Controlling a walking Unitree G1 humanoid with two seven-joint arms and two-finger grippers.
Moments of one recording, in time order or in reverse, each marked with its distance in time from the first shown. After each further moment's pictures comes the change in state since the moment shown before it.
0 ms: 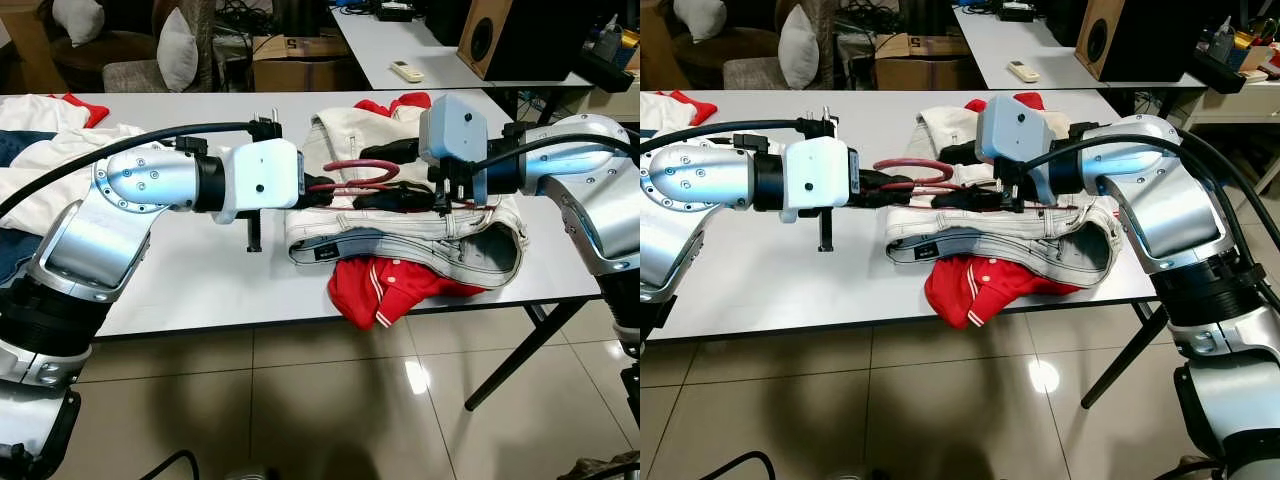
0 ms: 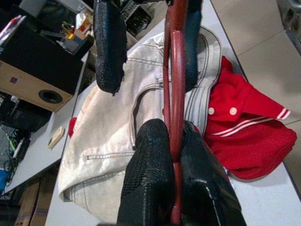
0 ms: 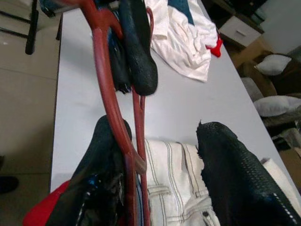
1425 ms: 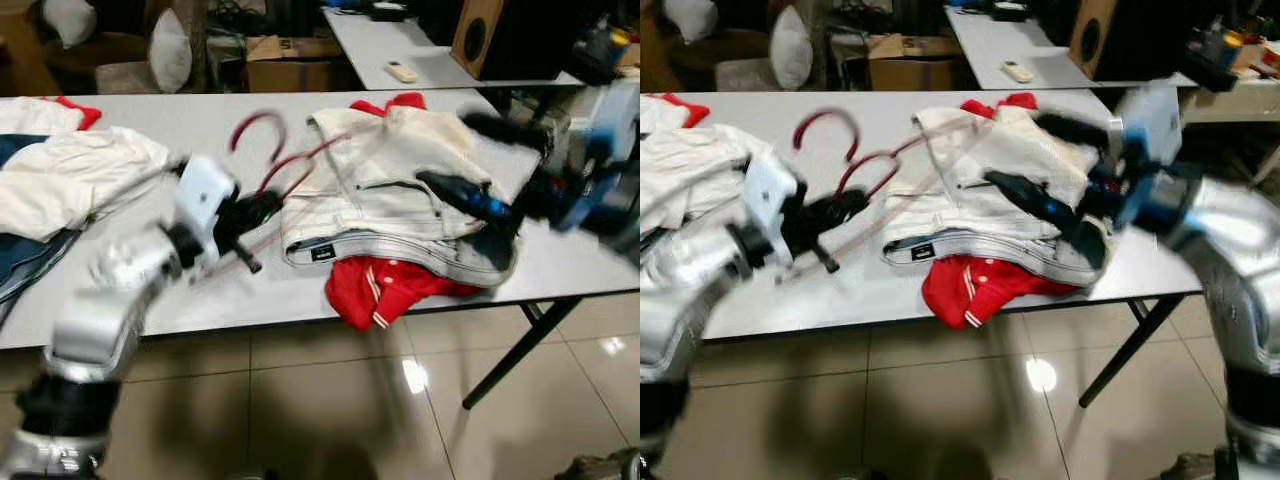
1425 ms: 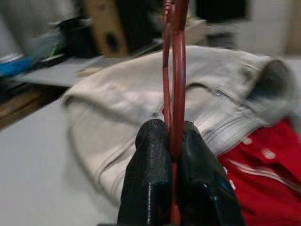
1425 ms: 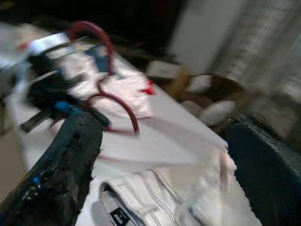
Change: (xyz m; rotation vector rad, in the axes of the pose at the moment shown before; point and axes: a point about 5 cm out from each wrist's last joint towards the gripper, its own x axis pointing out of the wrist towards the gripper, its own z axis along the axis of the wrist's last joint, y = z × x) left arm -0.009 -0.044 -0.053 -0.608 -0.071 0.382; right arm -0.065 0.029 0.008 0.243 -0.269 -0.347
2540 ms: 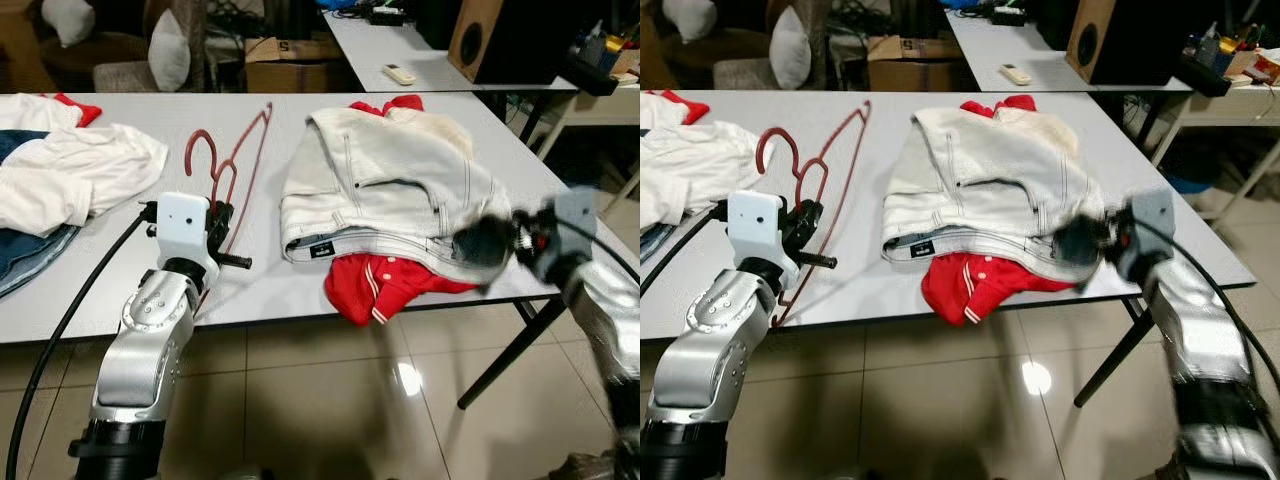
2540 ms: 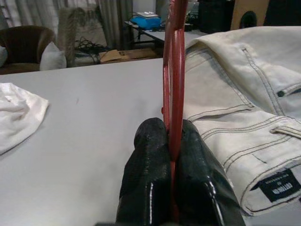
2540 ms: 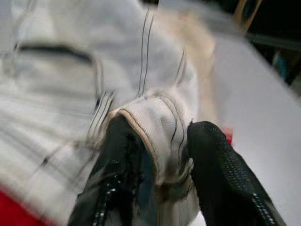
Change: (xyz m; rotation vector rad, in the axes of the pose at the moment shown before) left arm -0.008 -0.013 -0.058 -0.260 0.067 0.701; right arm -0.060 -0.010 -0.167 0.354 0.456 -0.767
